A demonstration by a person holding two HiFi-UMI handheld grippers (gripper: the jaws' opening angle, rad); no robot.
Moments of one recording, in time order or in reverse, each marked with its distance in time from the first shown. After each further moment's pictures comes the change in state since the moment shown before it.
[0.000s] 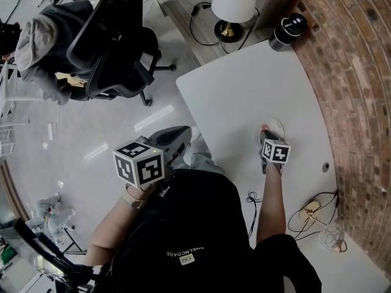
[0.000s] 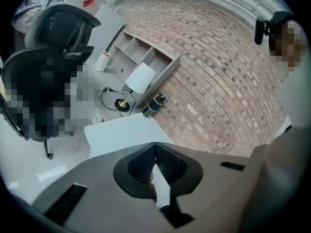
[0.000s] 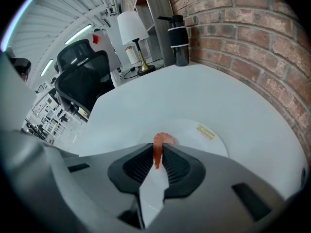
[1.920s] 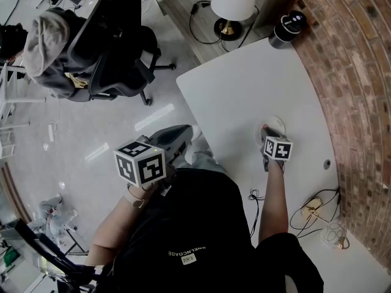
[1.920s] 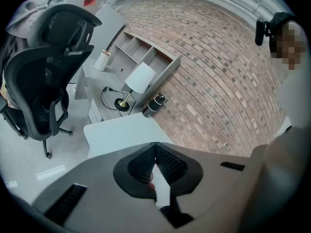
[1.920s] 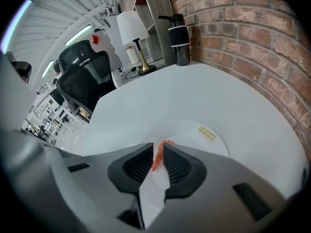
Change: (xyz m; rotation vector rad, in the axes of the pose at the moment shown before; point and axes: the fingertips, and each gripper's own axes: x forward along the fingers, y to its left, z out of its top) left arm -0.003 -0.001 0.000 -0.006 0.000 -0.009; right arm -0.004 0.005 0.003 0.006 0.007 0.019
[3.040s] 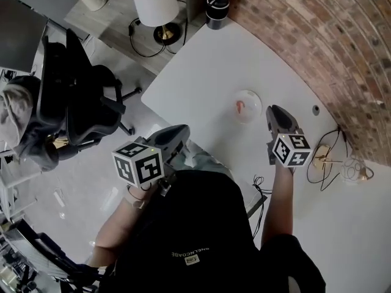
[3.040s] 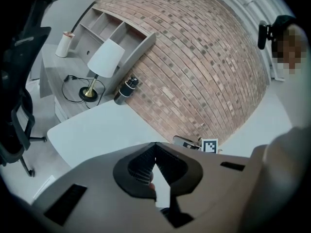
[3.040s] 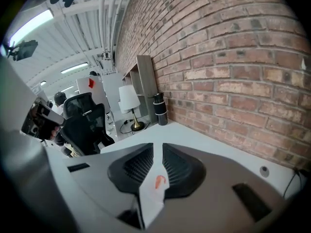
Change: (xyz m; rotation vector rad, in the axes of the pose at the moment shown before) left arm 0.040 -0.053 -0.012 0.172 0.216 -0.271; right arm -0.217 0.018 0.060 0.130 -0.532 -0.186
